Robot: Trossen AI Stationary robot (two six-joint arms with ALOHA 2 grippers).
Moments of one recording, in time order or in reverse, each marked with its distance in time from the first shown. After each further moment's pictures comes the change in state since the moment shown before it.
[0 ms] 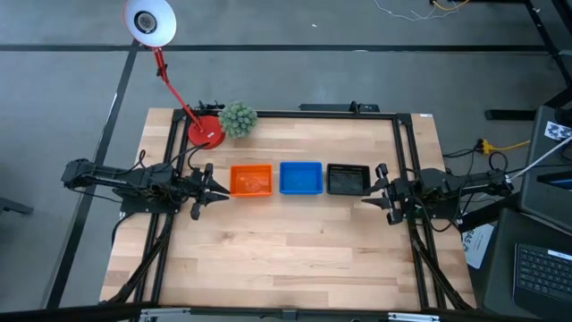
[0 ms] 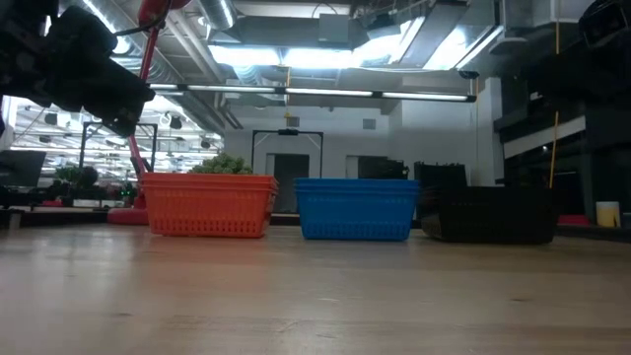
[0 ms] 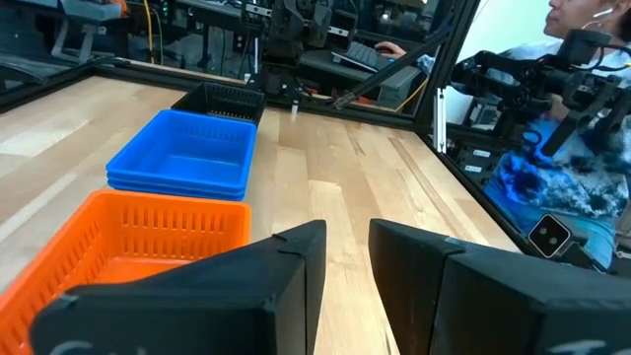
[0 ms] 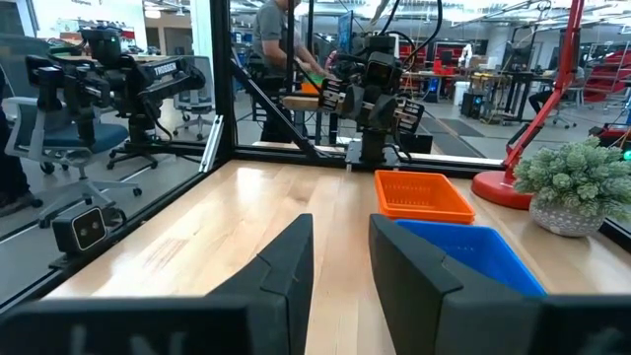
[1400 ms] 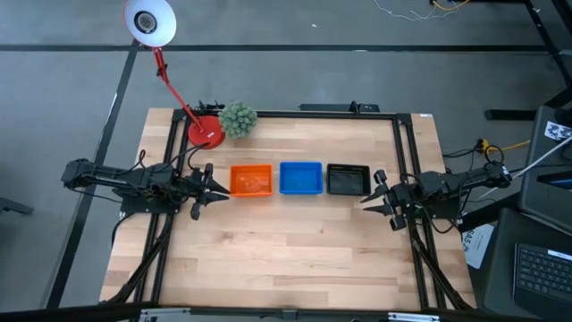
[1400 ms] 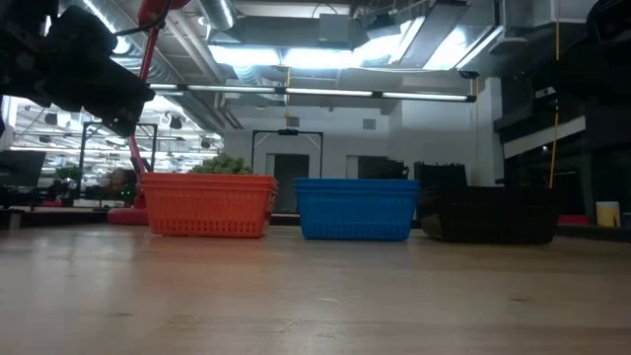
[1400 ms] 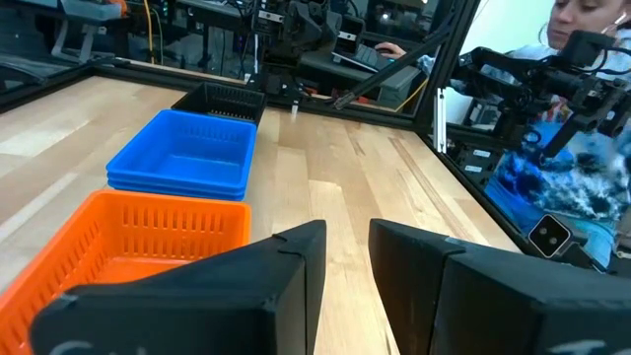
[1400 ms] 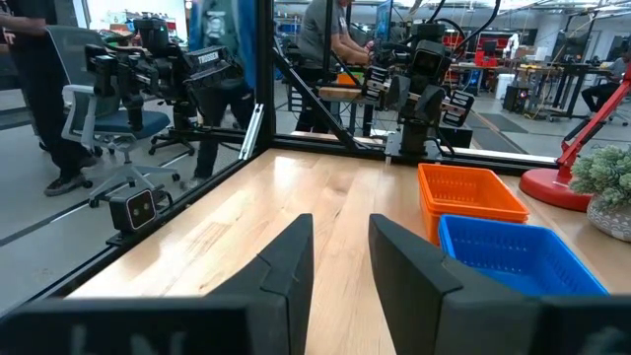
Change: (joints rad) left arm 0.000 0.000 0.000 0.000 0.000 0.000; right arm 0.108 0.036 0.000 0.007 0.010 0.000
